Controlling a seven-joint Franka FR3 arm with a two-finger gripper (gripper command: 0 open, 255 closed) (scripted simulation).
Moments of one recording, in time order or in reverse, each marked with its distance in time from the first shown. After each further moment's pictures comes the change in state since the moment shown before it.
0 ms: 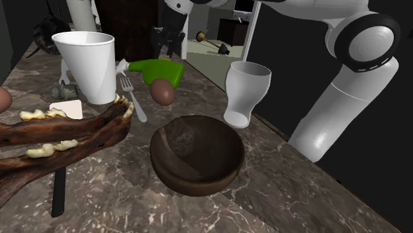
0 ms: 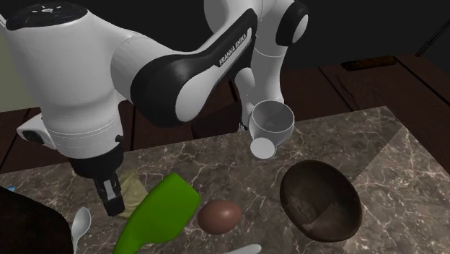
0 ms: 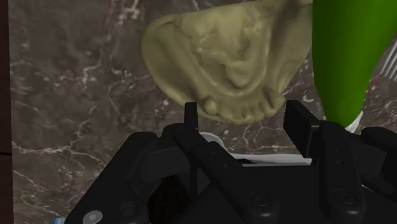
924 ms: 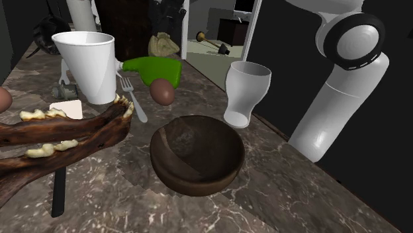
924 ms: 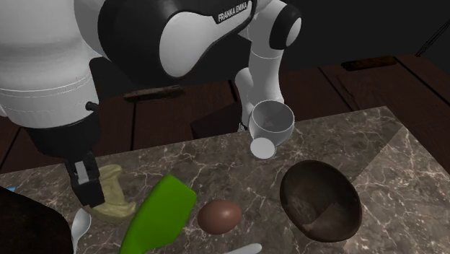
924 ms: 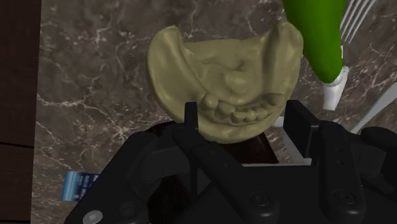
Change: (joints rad) arm 0.003 0.073 0.008 0.277 -0.031 -0.206 0.028
